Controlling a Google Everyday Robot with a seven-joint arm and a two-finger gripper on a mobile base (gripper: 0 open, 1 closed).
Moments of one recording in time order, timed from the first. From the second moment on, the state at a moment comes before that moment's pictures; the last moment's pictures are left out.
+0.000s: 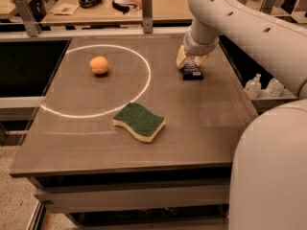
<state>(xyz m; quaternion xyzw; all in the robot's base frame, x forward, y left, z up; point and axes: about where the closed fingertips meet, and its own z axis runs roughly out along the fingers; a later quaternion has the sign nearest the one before) 0.743 -0.147 0.832 -0.10 0.97 0.00 0.23</state>
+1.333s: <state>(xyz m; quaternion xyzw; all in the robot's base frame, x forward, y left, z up) 0.742 -0.144 0.830 -0.12 0.97 0.00 0.23</state>
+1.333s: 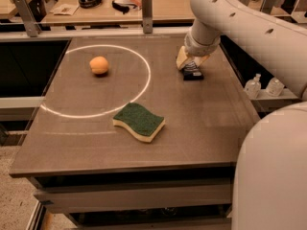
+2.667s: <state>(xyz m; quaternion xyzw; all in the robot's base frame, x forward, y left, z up) 0.654 -0.117 0.867 -0.21 0.95 0.01 0.24</state>
